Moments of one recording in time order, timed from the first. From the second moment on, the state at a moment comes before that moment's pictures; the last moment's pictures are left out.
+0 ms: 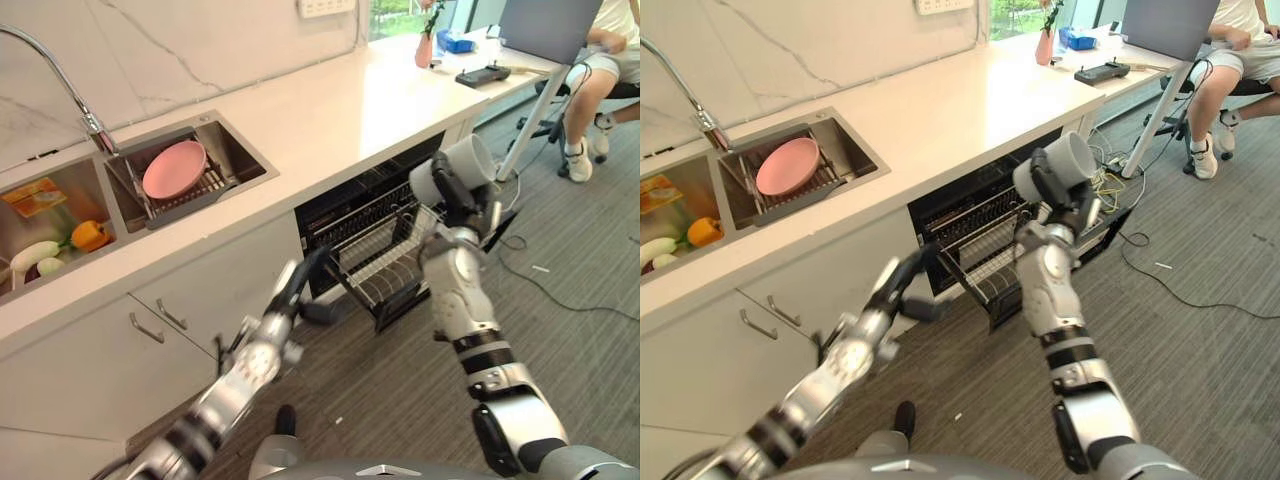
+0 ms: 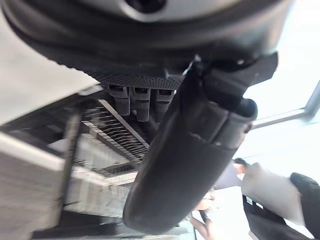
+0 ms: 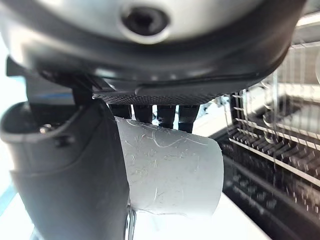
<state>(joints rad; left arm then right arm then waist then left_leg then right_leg) 0.10 0.46 -0.48 0.12 -0.24 -0.05 0.23 -0.44 -0.26 0.11 0.36 0.67 -0.19 -0.59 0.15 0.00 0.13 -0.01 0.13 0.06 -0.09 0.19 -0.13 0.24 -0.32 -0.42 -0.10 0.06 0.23</state>
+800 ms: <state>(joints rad) 0.35 0.44 -0.20 0.91 0.18 -0.06 0.10 -0.56 -0.50 0.21 0.95 0.30 0.01 -0.23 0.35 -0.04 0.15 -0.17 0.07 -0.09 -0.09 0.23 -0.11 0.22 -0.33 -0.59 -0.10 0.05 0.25</state>
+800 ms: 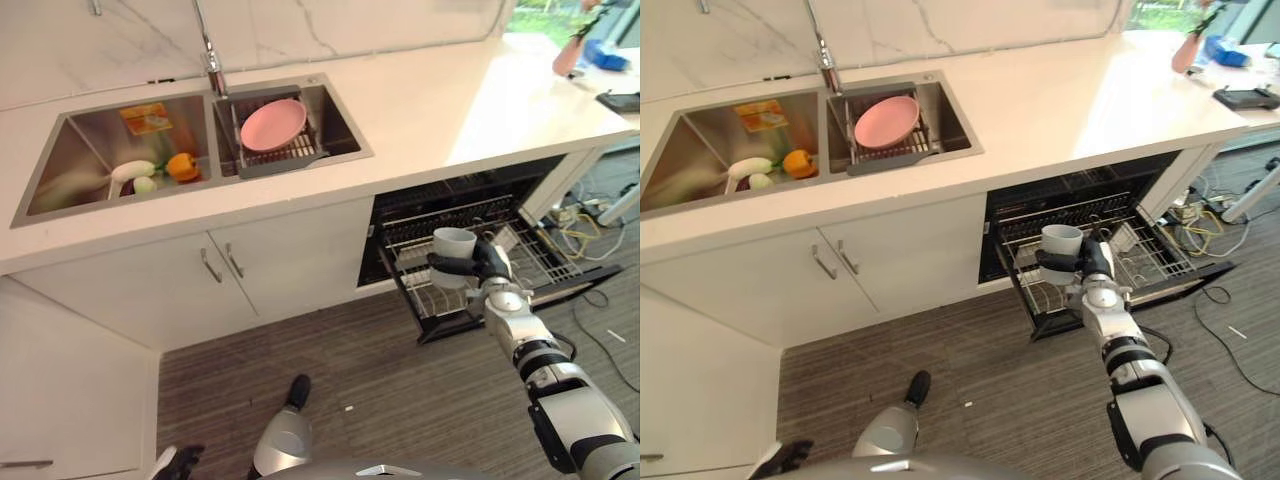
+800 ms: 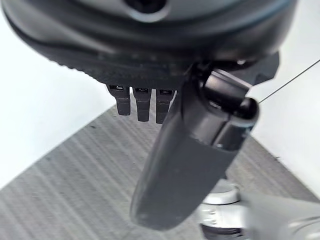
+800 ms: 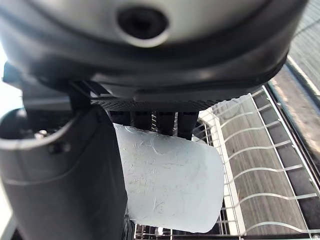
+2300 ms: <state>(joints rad) 0.08 0.26 -0.22 1.26 0.37 0.03 0.29 -0.52 -0.38 0.17 0.70 0.07 0.03 -0.42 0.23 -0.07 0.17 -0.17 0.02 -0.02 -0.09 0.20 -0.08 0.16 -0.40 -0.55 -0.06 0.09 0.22</state>
